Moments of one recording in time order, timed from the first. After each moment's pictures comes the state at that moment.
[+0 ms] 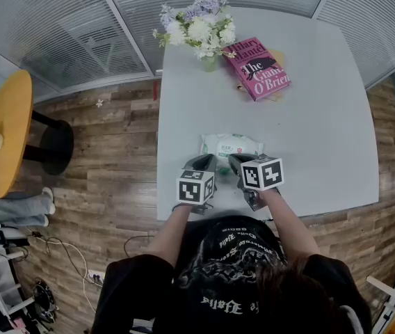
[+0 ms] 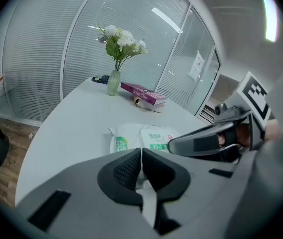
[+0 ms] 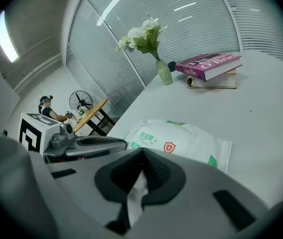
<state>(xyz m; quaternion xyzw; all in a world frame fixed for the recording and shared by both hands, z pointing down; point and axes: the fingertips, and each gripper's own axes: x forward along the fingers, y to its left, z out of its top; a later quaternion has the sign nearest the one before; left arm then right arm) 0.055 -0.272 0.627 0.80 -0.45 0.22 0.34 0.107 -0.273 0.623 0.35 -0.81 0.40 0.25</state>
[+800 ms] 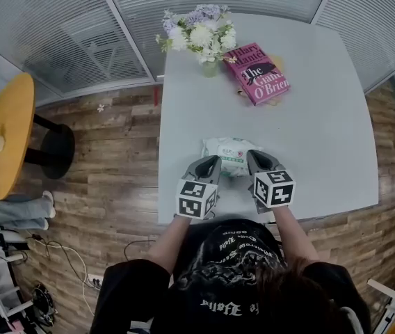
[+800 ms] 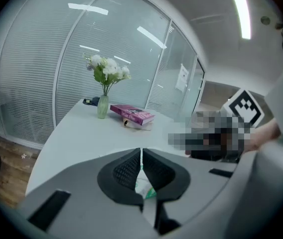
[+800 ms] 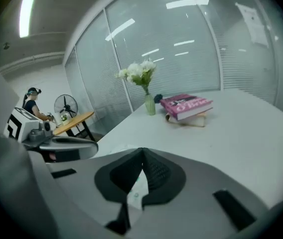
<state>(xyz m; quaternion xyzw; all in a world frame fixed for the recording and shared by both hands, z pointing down) 0.067 -0.271 0.568 0.85 -0.45 0.16 0.24 0.160 -0.291 0.579 0.48 -0.81 0.27 0.20</state>
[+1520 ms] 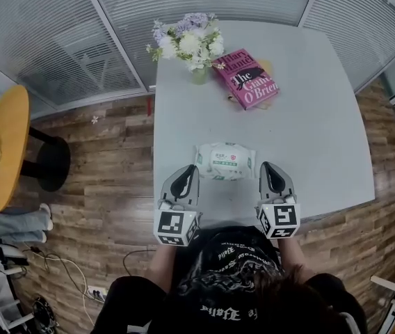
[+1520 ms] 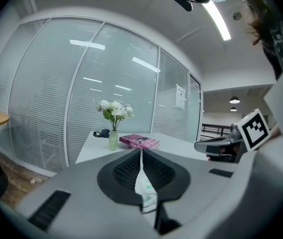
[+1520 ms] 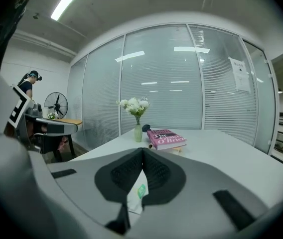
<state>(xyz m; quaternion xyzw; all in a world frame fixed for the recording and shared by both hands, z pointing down) 0.020 -0.246 0.485 0.85 -0.51 0.07 0.12 0.209 -0.250 0.503 0.58 -0.80 0.08 0.14</state>
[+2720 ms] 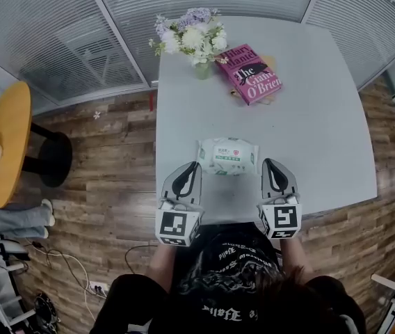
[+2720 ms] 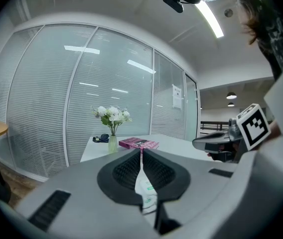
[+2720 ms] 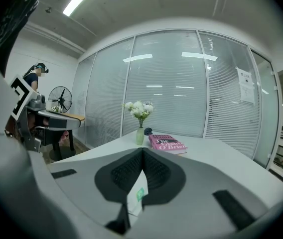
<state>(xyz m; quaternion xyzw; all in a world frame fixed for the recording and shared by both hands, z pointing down) 0.022 -0.238 0.467 0.85 -0.51 0.07 0.09 0.200 -0.244 0.484 0.57 -0.80 0.03 0.15</state>
